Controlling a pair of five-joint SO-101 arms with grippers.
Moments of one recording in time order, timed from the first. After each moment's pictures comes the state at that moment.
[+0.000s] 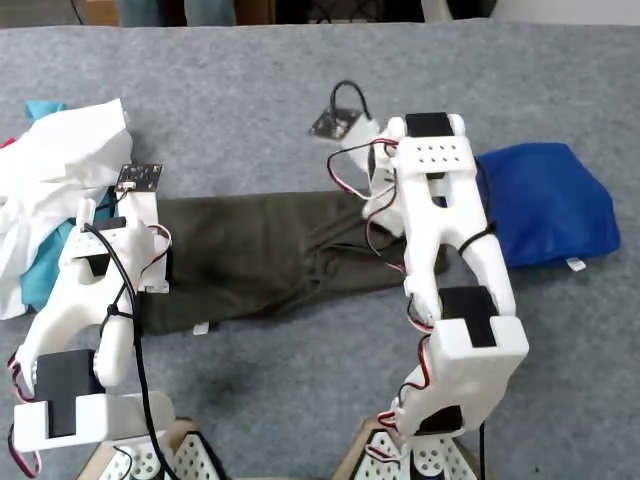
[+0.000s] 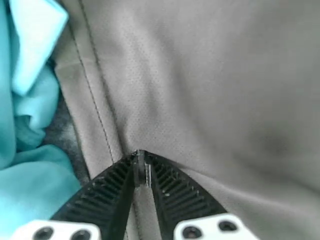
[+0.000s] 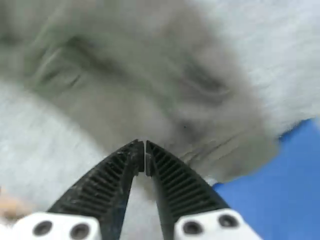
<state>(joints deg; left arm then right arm) -13.9 -6.7 44.9 51.5 -9.4 -4.7 15.3 -4.4 89.5 51.9</state>
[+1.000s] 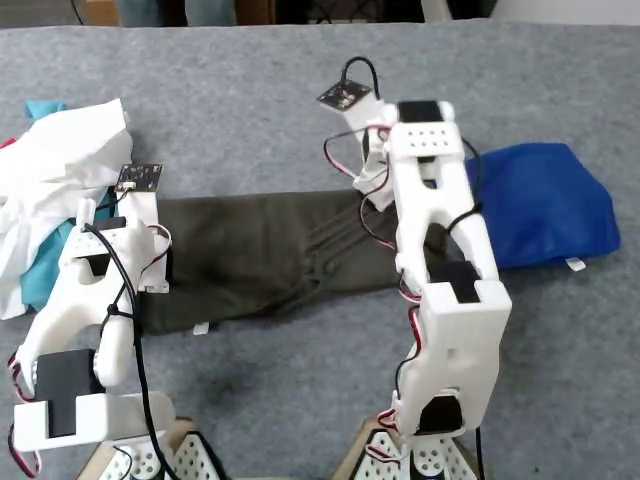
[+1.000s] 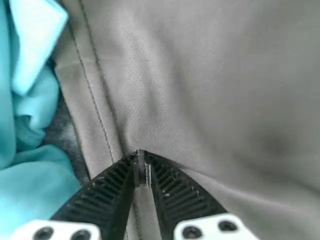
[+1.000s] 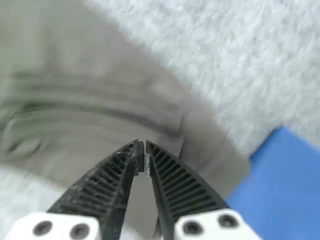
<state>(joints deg) -13.9 -6.7 44.9 51.5 -9.4 -4.7 28.3 -20.9 88.2 36.9</state>
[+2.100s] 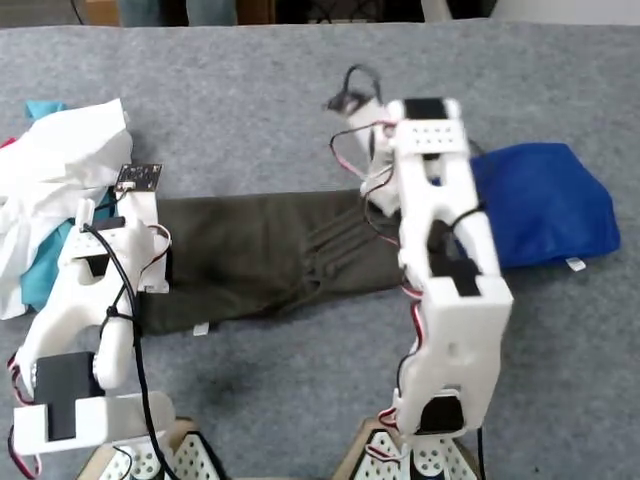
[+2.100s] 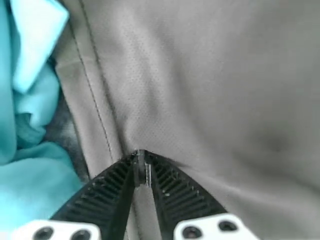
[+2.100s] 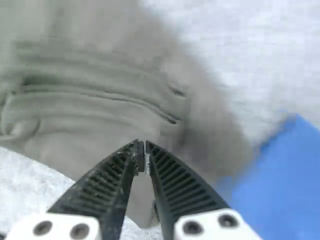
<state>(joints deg) -13.9 -8.7 43.6 54.3 -9.4 -3.0 28.4 -22.9 89.0 37.8</state>
